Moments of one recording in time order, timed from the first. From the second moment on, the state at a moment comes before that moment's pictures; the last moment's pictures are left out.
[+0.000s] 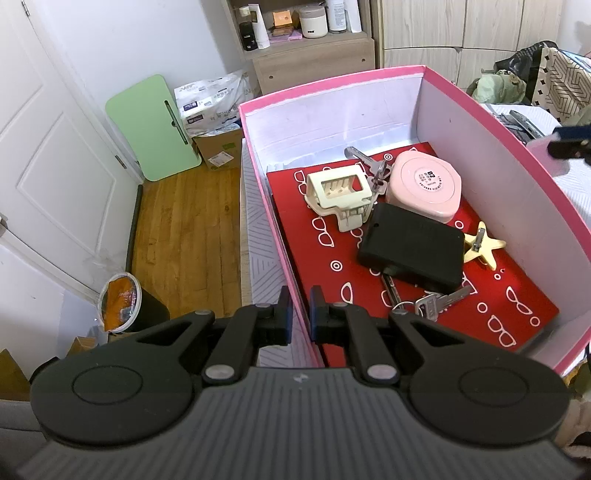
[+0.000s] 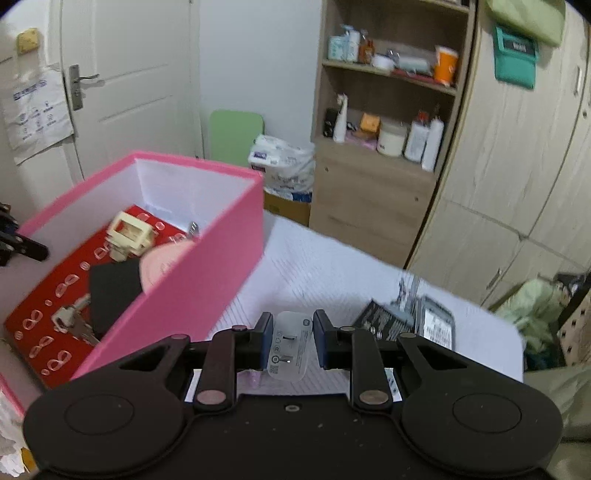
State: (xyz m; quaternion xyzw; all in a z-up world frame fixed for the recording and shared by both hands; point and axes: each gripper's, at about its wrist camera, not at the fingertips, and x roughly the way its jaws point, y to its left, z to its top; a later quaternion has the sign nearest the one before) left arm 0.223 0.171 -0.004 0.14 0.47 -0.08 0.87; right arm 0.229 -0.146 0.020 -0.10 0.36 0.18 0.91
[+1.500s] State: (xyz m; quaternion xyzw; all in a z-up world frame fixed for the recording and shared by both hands) left arm 0.221 0.178 -0.005 0.12 0.46 -0.10 0.87; right arm 0.234 -0.084 0.051 0.06 0.42 0.35 0.84
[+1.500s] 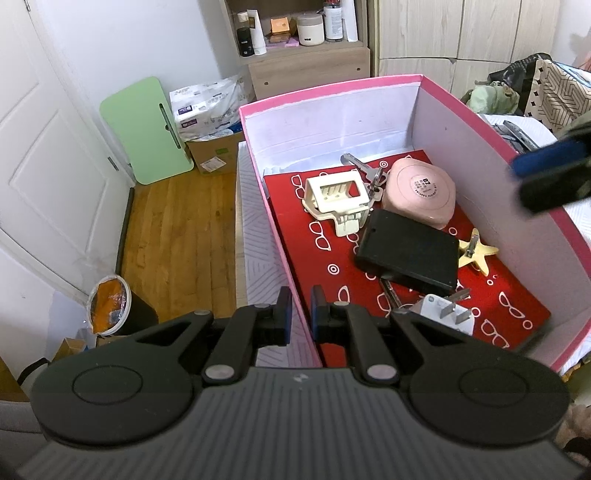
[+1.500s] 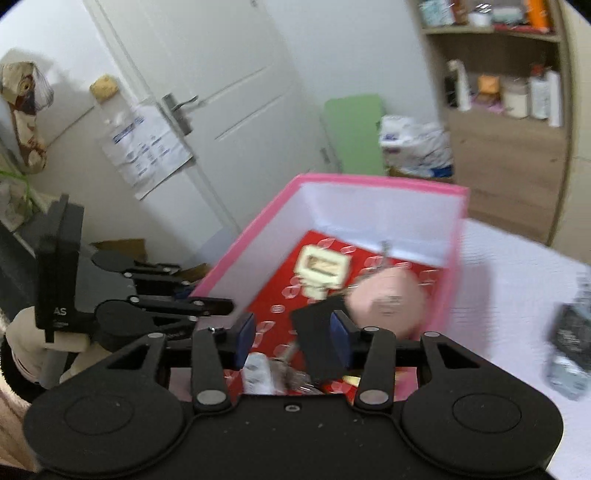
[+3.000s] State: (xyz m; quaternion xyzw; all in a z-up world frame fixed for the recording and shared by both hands) left arm 0.218 0.174 -0.007 0.14 0.45 -0.10 0.88; right arm 0.232 -0.157 -0.038 -0.04 0.39 0.21 0.90
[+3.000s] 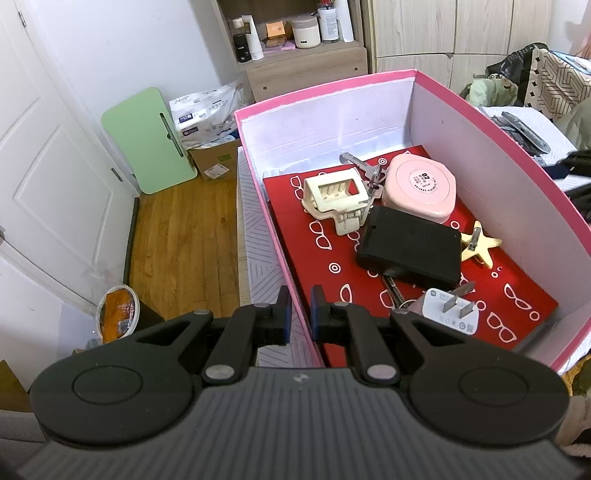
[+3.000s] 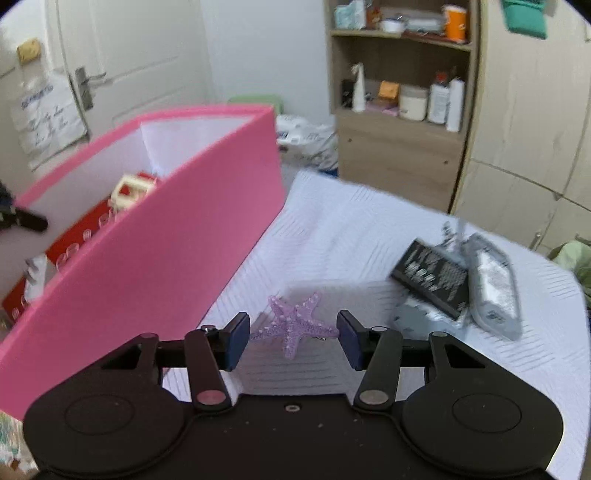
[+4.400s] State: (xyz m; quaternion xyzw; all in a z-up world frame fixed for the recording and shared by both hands) left arm 0.218 0.179 -0.007 0.14 0.45 -0.11 0.88; right arm 0.289 -0.024 0.028 0.09 0.46 0.33 0.82
